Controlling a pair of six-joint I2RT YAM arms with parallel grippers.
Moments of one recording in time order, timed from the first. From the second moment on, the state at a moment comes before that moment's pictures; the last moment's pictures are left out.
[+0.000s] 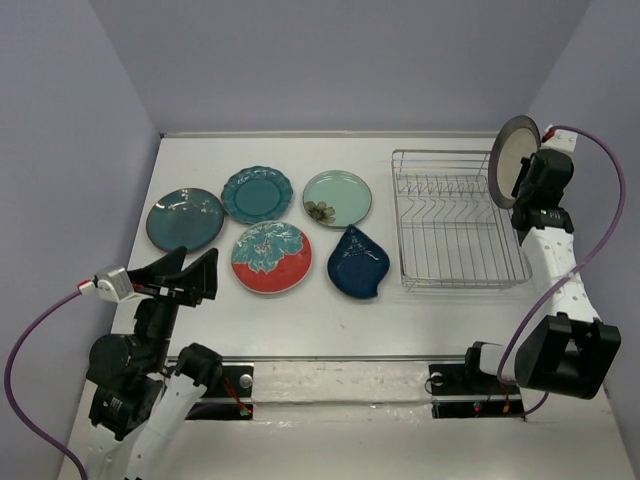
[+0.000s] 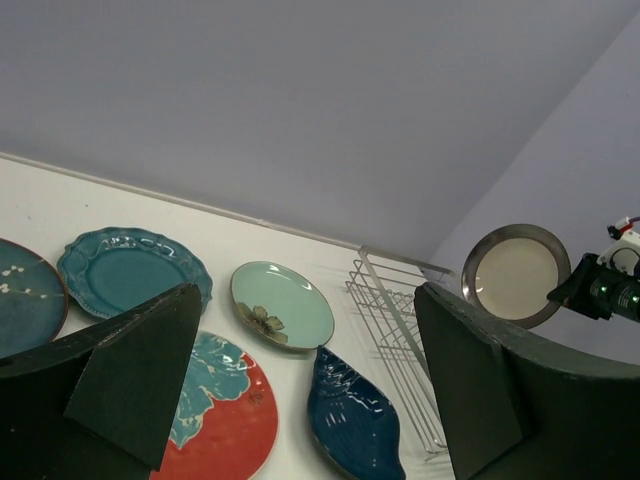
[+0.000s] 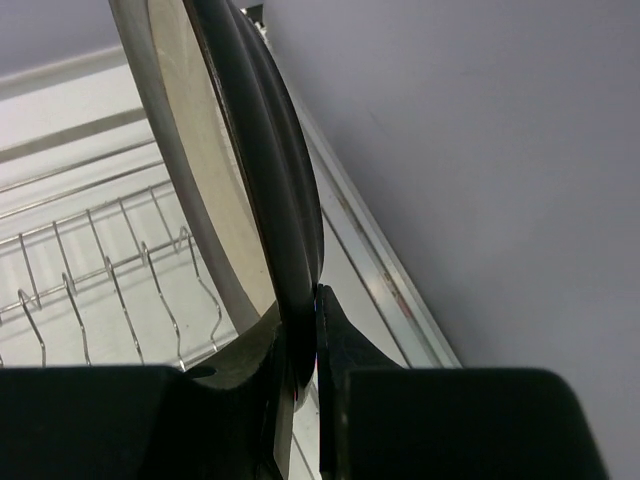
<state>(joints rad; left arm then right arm) -0.46 0.02 0.67 -0.35 -0.23 -0.47 -0.21 1.25 1.06 -0.15 0.34 -0.01</state>
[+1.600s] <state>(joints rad) -0.46 0.28 0.60 -0.39 -0.25 -0.66 -0.22 1.11 1.06 -0.18 0.22 0.40</state>
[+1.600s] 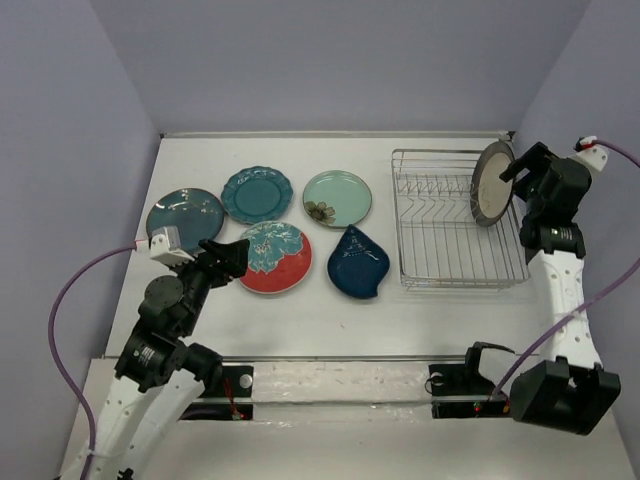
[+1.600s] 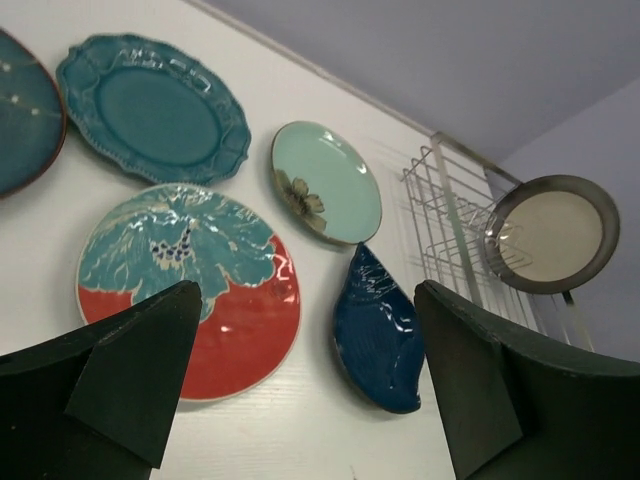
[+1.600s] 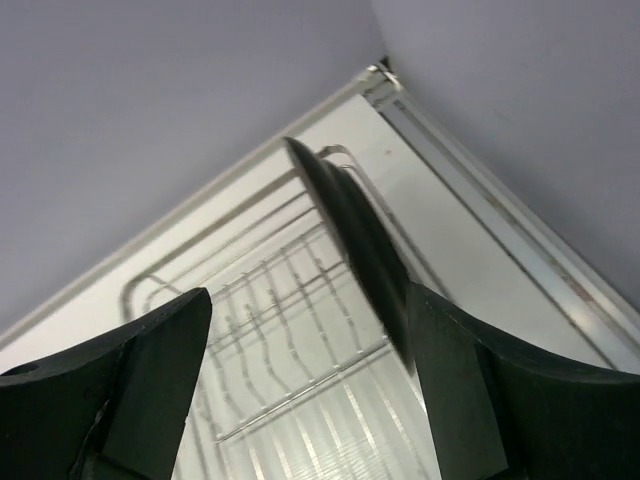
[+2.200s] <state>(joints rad) -0.46 0.59 0.33 -0.37 -0.38 -1.01 0.17 0.81 0.79 -0.19 -0.24 0.63</state>
